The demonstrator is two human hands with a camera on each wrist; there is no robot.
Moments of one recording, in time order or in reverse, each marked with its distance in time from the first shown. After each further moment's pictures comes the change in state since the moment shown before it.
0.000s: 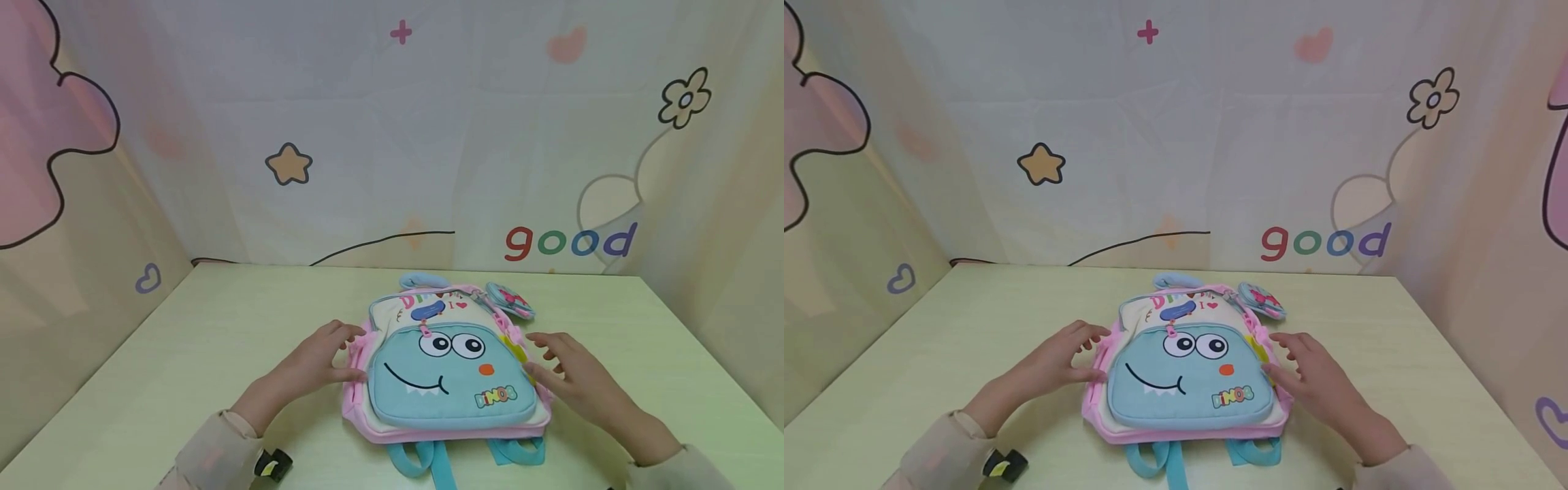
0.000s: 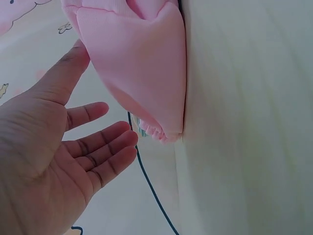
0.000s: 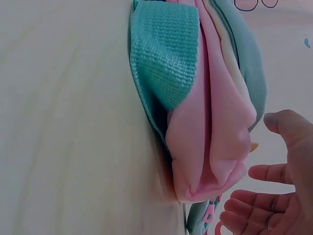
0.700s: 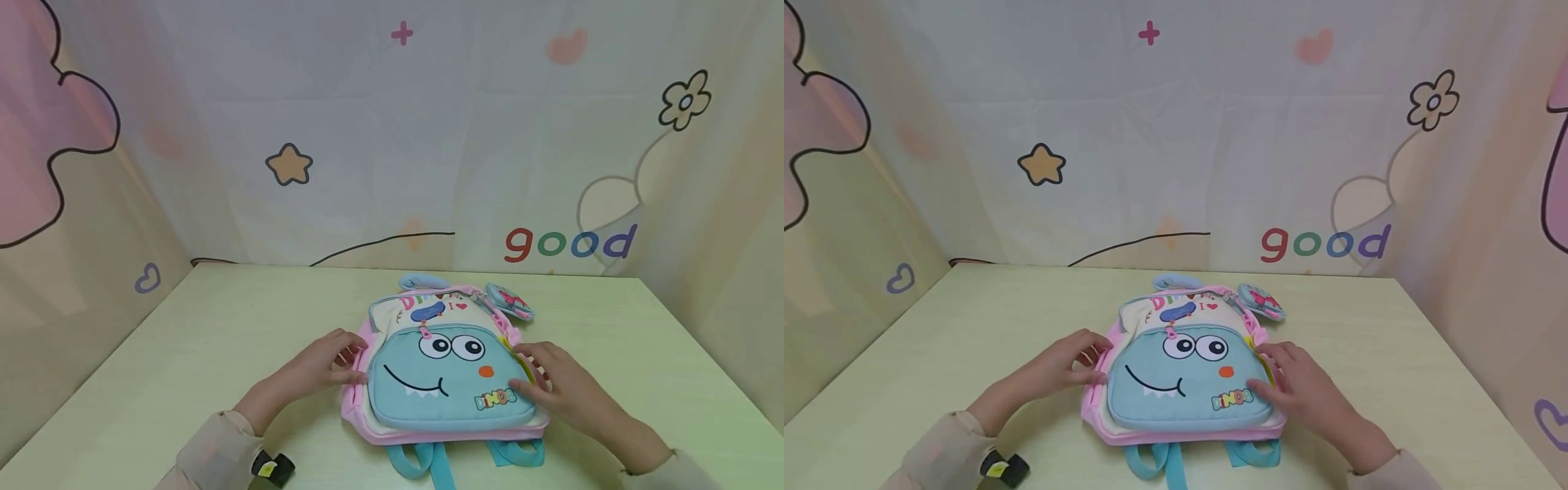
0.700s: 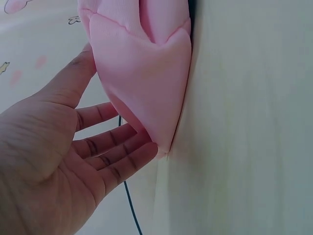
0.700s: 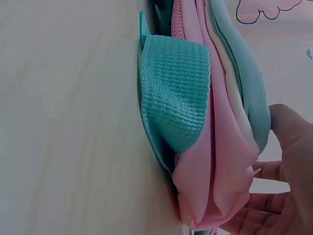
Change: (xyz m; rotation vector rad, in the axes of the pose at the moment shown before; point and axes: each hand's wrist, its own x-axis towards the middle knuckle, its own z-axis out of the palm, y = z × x) left_hand 0.004 -0.011 0.006 -0.166 -0.099 0.019; right_hand -0.004 -0.014 0.008 -0.017 -0.030 -0.051
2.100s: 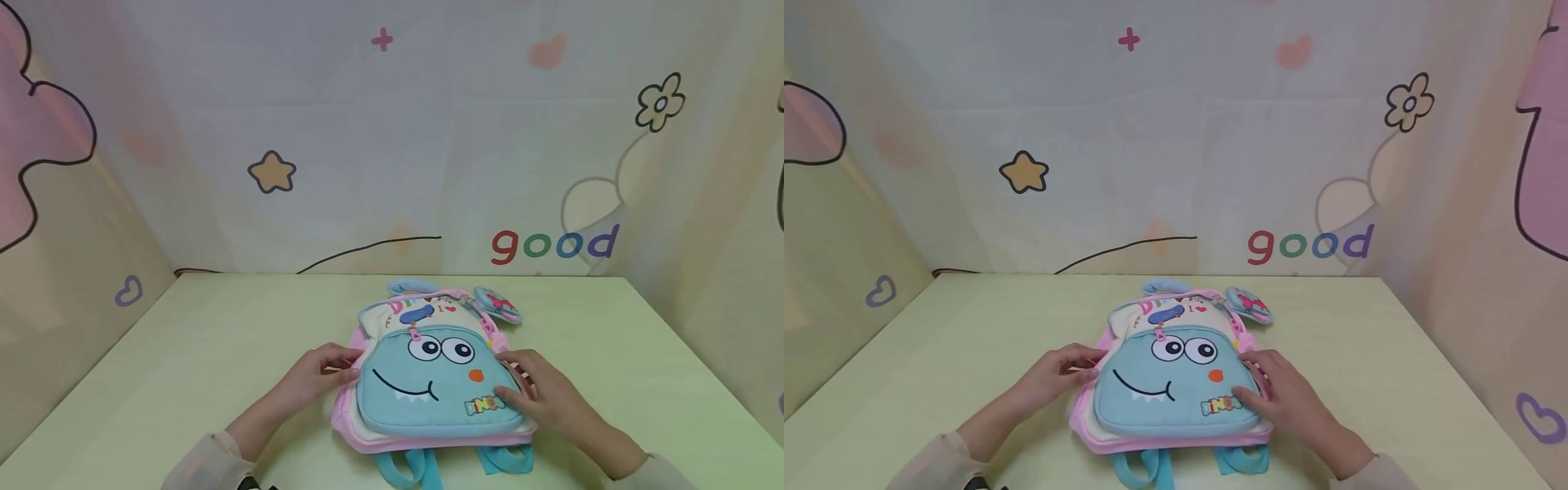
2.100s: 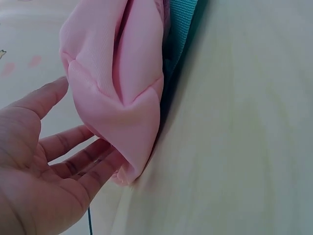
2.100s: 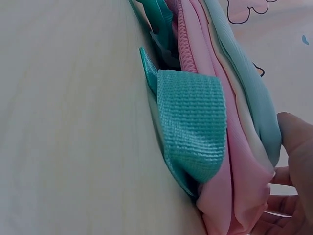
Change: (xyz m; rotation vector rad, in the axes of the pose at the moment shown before) left_hand 0.000 -0.001 0.013 -0.382 0.062 -0.035; right_hand -0.004 0.000 0.013 0.125 0.020 0.038
